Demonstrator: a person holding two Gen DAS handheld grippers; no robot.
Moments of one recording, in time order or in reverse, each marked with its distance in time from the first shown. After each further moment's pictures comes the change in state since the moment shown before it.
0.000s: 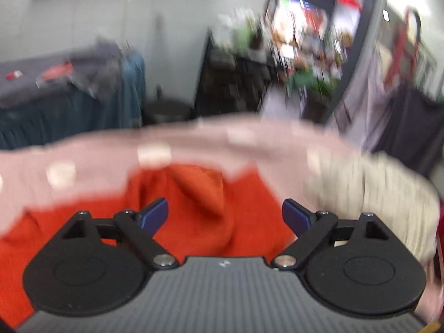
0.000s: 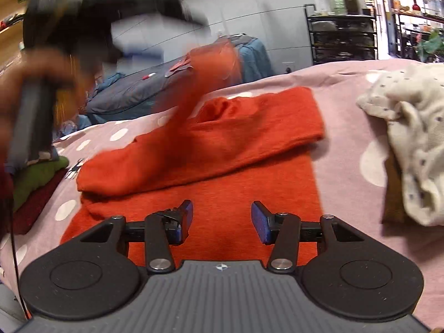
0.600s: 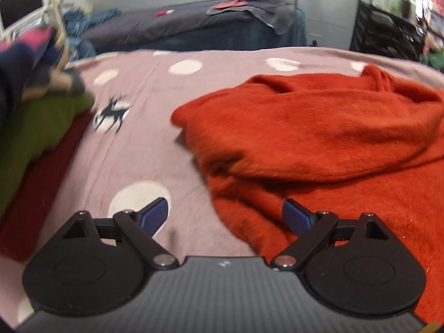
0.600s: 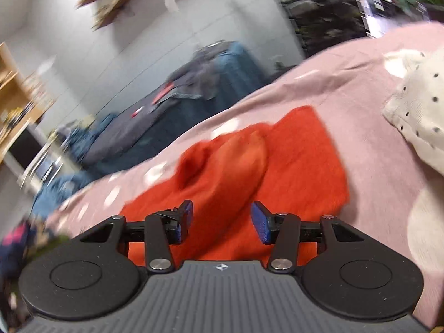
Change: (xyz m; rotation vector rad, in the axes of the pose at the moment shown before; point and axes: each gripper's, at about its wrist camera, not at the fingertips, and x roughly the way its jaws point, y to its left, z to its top) left arm -0.087 0.181 -0.145 -0.242 0.128 0.567; right arm 0.100 -0.052 0.077 0.299 -0.040 0.061
